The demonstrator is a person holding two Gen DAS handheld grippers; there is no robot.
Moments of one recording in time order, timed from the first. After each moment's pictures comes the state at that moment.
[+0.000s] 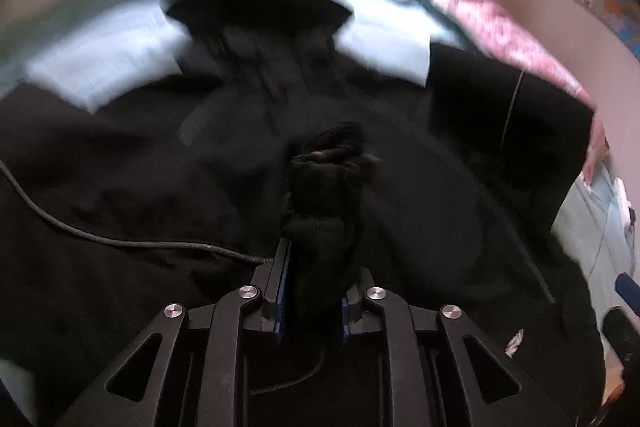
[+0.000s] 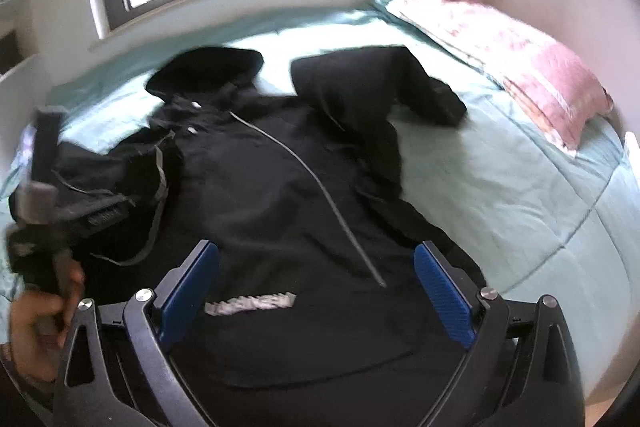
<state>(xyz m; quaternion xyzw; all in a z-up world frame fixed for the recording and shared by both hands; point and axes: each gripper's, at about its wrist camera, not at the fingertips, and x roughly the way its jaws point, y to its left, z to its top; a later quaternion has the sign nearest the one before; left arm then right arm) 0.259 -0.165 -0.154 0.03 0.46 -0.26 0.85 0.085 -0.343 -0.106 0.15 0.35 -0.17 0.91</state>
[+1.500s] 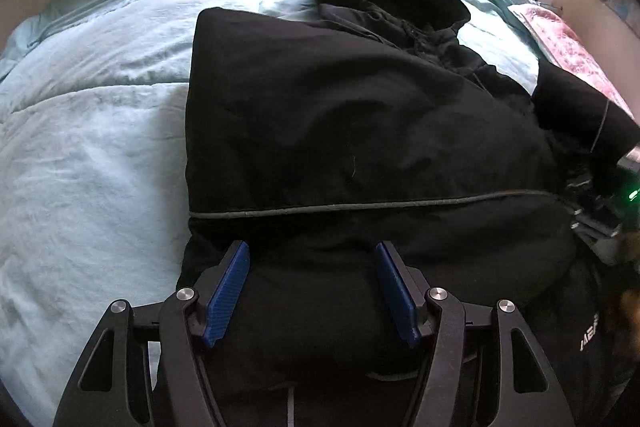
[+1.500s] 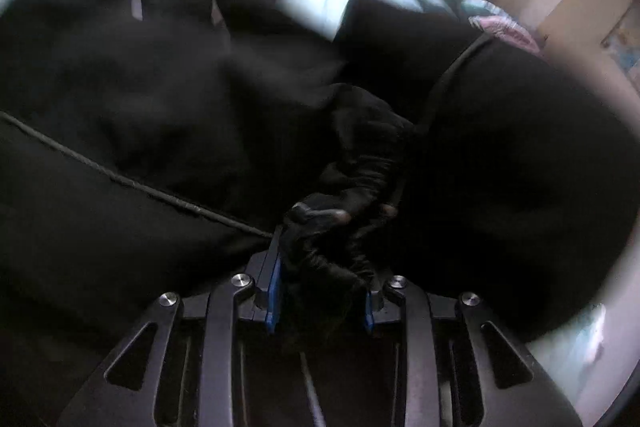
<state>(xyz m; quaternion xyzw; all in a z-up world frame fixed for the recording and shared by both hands) 0.269 -0.094 -0.162 0.02 0.48 -0.16 0.86 0.263 -0.343 -0.205 -0.10 0.47 -0.16 0.86</state>
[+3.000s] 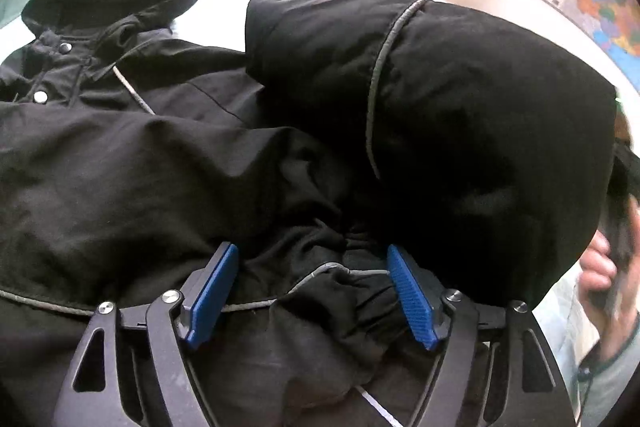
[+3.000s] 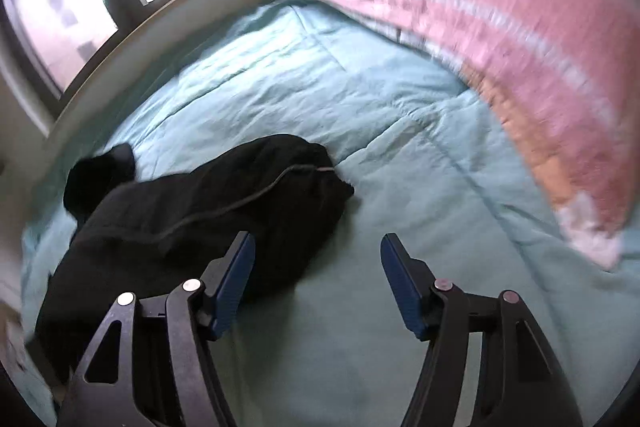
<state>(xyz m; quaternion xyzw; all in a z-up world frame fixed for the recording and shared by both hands) 0.225 -0.380 -0.181 -0.03 0.42 -0.34 0.84 0.190 -0.688 -0.155 0.31 0.35 -0.14 0.87</state>
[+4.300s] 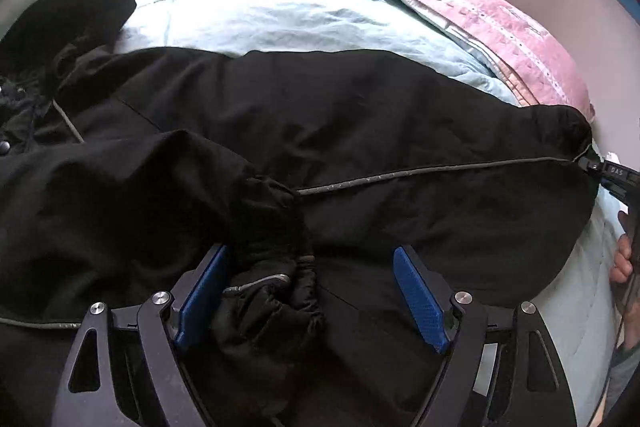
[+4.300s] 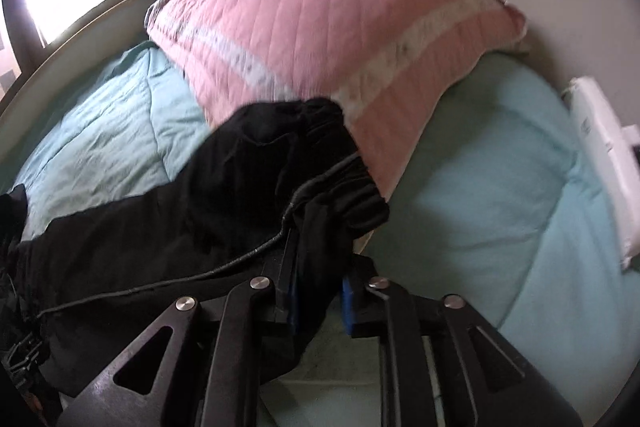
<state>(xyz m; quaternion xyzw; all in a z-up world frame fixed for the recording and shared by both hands) 0.224 -0.447 -0.182 0.07 0.45 -0.33 0.83 0.048 -0.811 -0.184 0.26 0.34 -0.32 0.84</state>
